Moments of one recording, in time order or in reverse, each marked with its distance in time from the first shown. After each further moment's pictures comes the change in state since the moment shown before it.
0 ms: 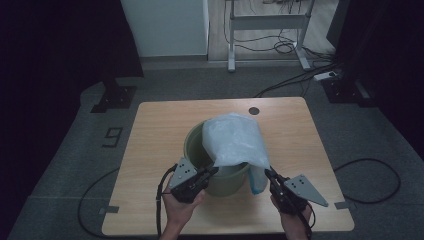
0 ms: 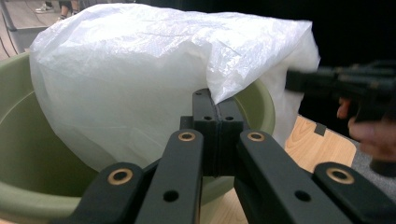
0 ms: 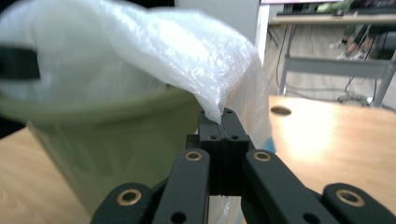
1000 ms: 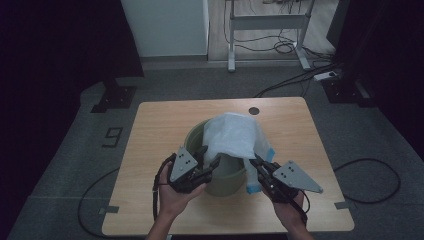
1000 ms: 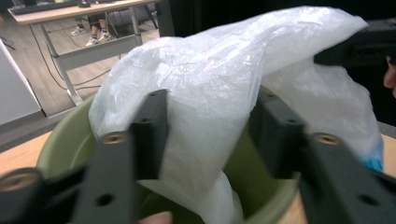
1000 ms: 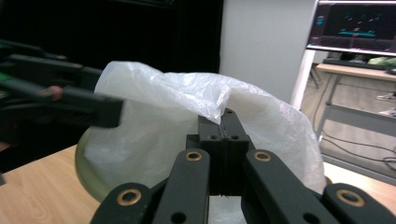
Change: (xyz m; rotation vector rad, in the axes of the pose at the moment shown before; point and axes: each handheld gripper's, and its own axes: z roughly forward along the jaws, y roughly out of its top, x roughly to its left) left arm 0.003 0.036 -0.002 0.012 0.103 0.132; right arm 0.023 0.053 0.012 -0.087 0.195 -0.121
